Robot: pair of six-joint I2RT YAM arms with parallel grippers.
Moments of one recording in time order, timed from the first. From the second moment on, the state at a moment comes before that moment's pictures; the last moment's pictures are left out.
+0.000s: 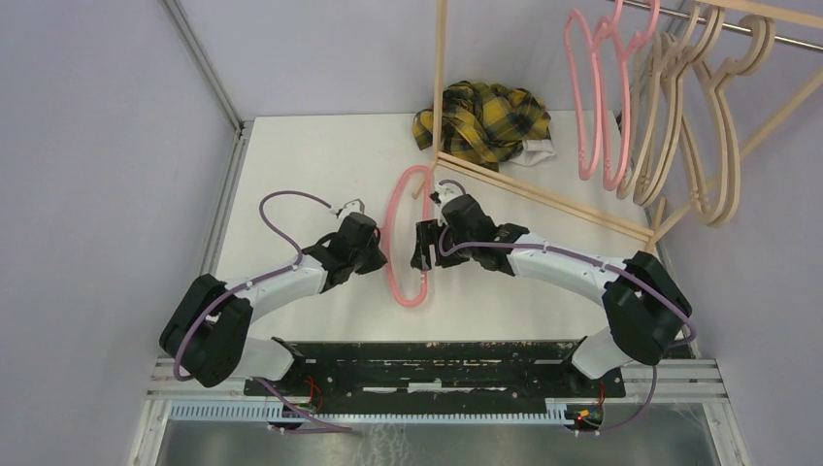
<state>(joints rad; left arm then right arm) -0.61 1.36 0.65 -0.12 -0.17 -0.82 0.80 1.52 1.00 -0.20 -0.11 0.52</state>
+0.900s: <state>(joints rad) -0.62 1.37 0.67 -0.11 -0.17 -0.82 0.81 1.66 0.85 0.03 -0.15 0.73</state>
